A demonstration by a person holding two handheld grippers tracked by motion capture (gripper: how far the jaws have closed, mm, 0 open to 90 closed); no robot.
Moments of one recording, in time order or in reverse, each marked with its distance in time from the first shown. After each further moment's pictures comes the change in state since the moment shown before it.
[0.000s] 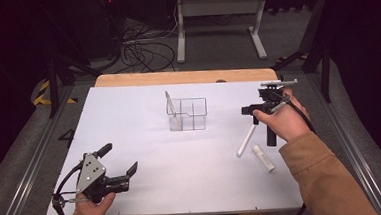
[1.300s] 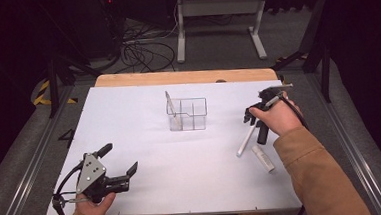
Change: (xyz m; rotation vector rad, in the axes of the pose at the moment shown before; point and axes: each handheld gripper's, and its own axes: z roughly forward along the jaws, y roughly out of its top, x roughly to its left) left arm 0.000 0.000 0.000 0.002 0.001 0.003; right arm -0.017 0.005 0.041 0.246 -0.169 0.382
